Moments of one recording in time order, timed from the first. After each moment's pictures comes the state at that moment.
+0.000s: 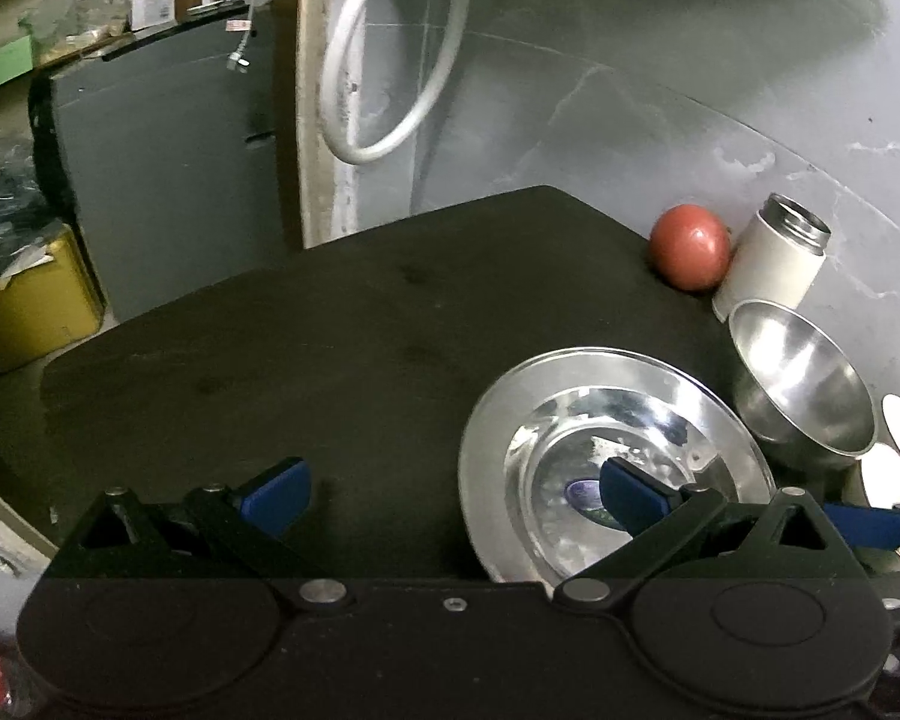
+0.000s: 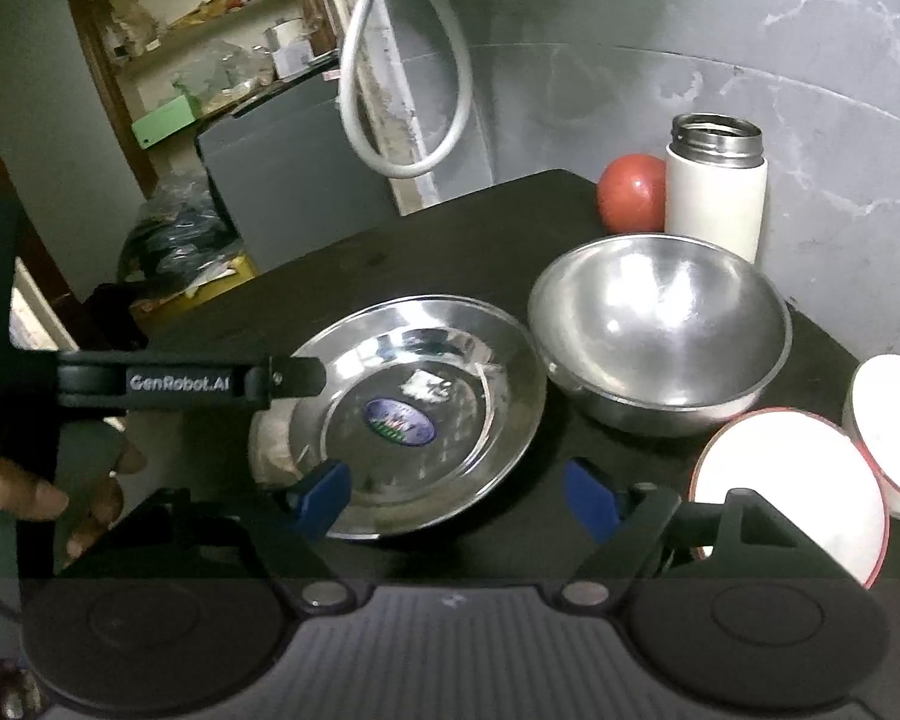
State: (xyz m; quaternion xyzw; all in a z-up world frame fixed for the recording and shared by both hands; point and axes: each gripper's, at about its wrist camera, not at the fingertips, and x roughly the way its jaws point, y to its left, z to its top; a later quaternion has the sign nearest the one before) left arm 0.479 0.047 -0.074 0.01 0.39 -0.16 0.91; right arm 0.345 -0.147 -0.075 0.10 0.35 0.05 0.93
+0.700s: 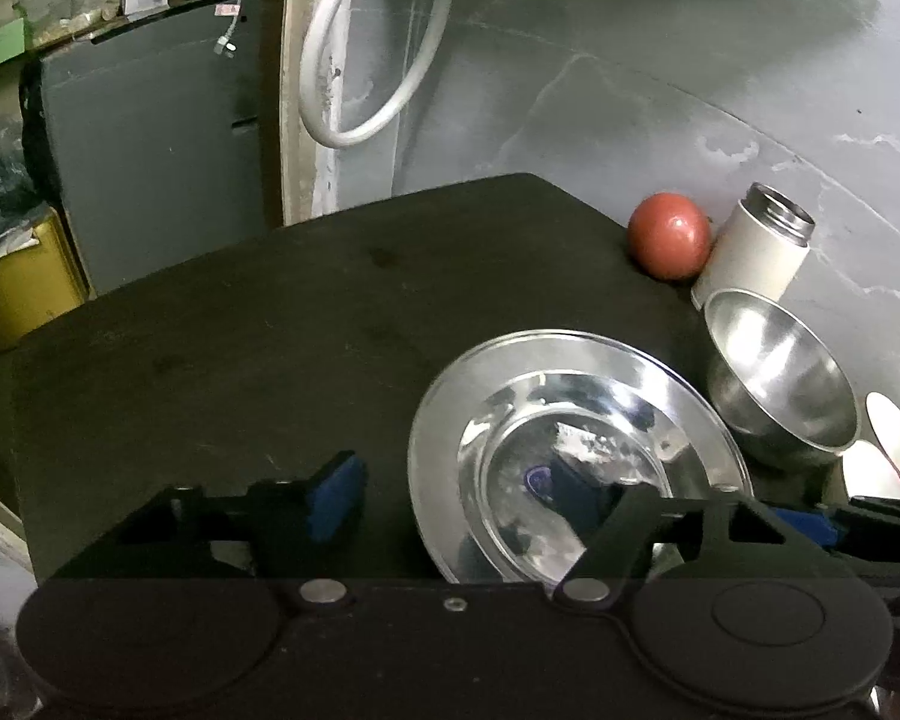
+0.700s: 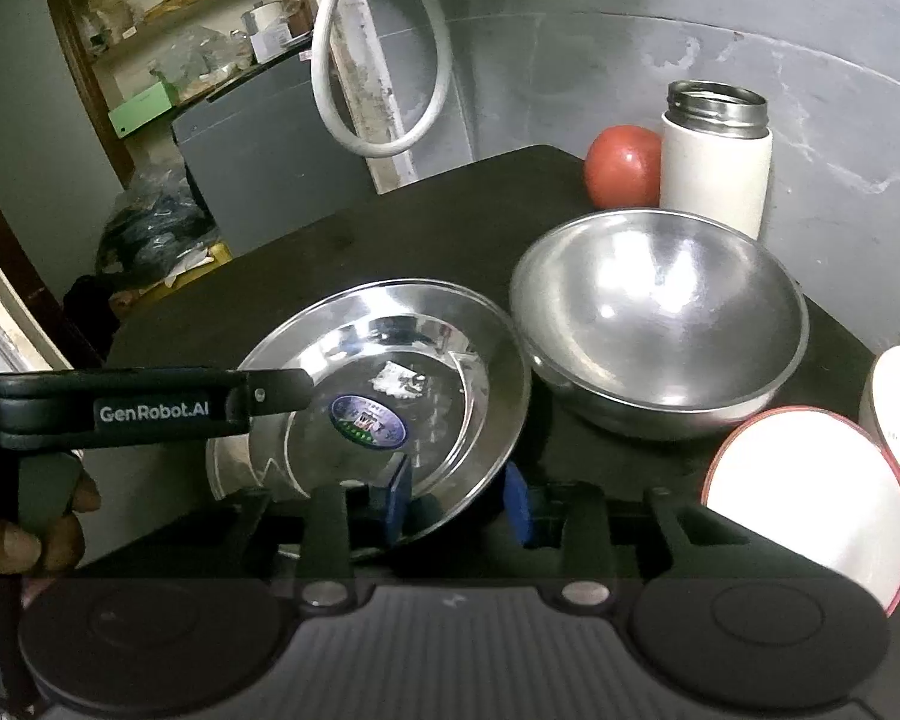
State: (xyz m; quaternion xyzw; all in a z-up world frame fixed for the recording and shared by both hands) left arm 0.474 0.037 -0.080 -0.01 0.40 -0.17 0.90; right arm 0.366 -0.147 -0.089 0.10 0.37 0.03 0.92
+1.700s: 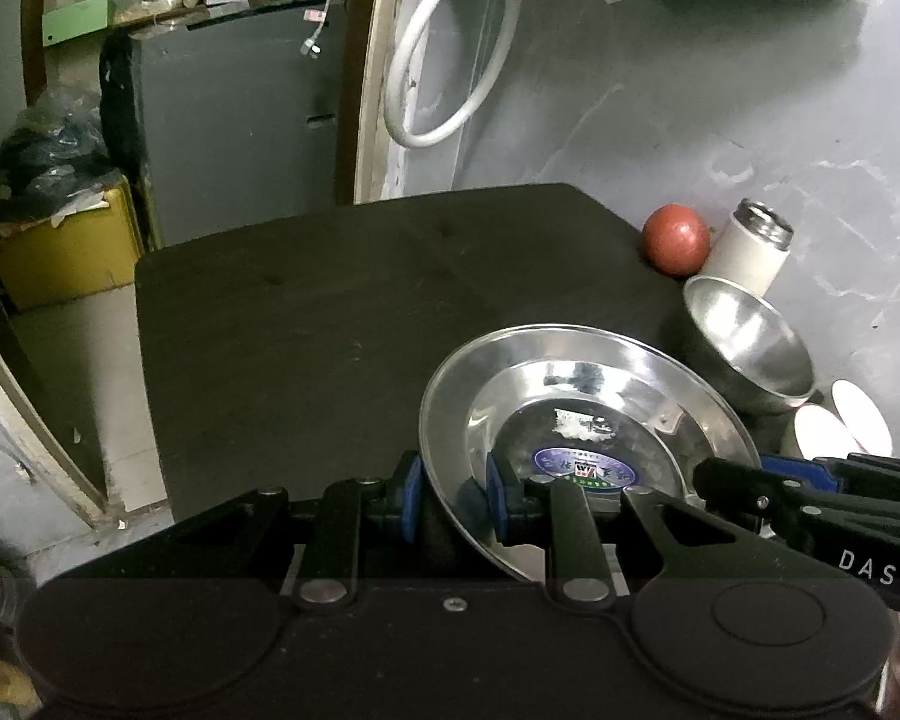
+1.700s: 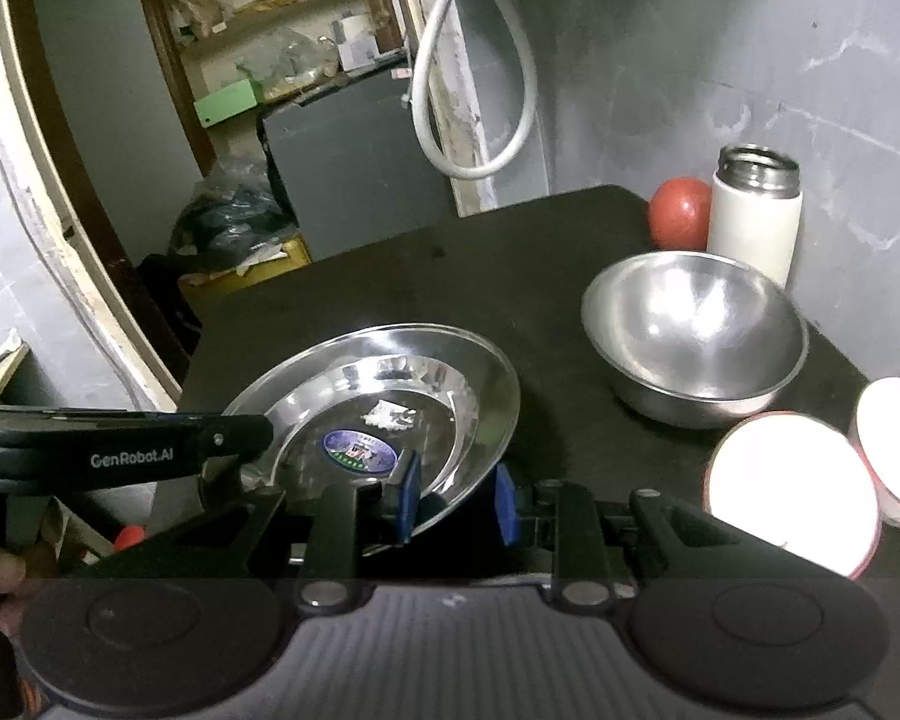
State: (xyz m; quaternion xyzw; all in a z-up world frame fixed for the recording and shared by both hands) left arm 0.383 0.064 -0.052 -0.04 0.39 -0.11 0.91; right arm 0.310 -0.140 -0.060 0.07 0.34 0.11 0.93
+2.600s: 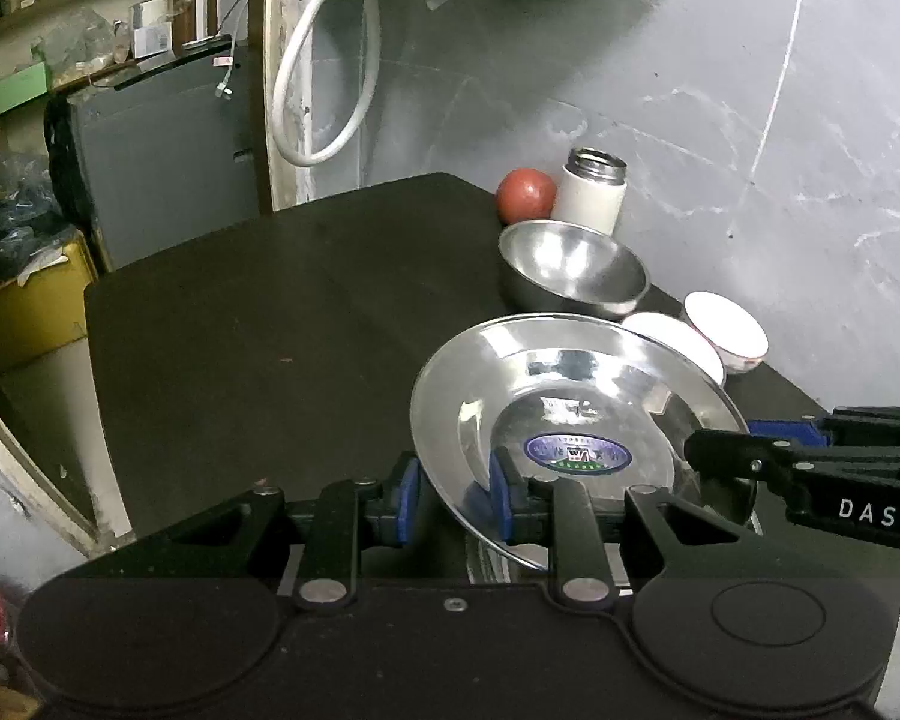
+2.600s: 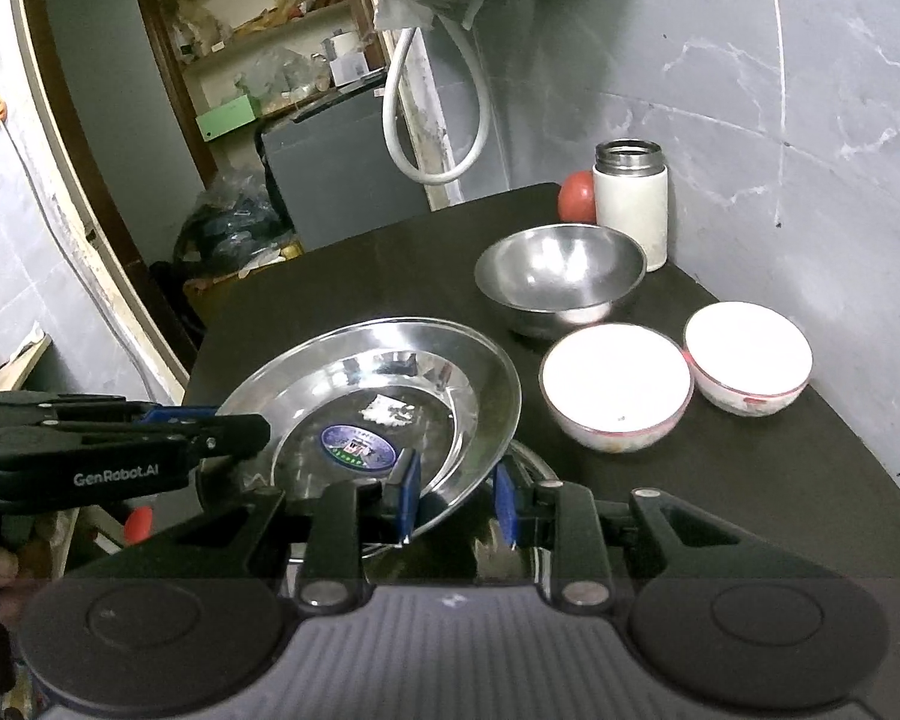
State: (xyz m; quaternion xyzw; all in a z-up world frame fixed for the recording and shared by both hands) left arm 0.287 -0.011 -0.029 0.02 0.37 -0.16 0.91; right arm 0.213 -0.210 -0.045 0.08 0.33 0.10 0.93
